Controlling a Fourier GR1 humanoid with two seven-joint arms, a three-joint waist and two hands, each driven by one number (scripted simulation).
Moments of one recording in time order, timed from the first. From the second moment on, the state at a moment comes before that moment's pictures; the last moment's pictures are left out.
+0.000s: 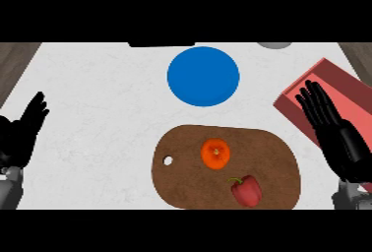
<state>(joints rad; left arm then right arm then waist) -0.14 0.54 -0.03 -1.29 0.21 0.18 0.07 -0.07 -0.27 0.00 -1.72 -0.19 0.12 -0.02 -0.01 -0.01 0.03</state>
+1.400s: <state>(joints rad) -0.24 0.46 -0.22 -1.51 0.09 -0.01 -0.09 -0.20 -0.62 0.30 -2.12 0.47 0.31 0.38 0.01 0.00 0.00</state>
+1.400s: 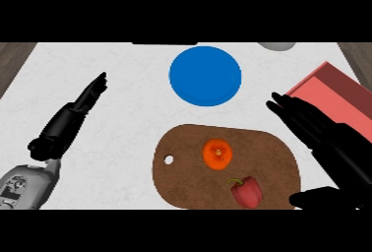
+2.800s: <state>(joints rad) -0.21 0.42 -0.14 -1.54 0.04 -0.07 -0.08 -0.49 -0.14 0.71 -1.86 0.71 0.64 0.96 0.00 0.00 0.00</state>
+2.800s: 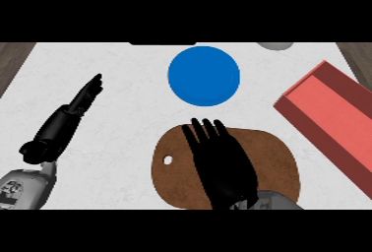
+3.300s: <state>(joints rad) -0.22 0.39 -0.11 -1.53 0.00 -0.09 -0.08 -0.45 -0.08 0.70 -1.76 0.85 0.66 0.92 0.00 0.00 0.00</state>
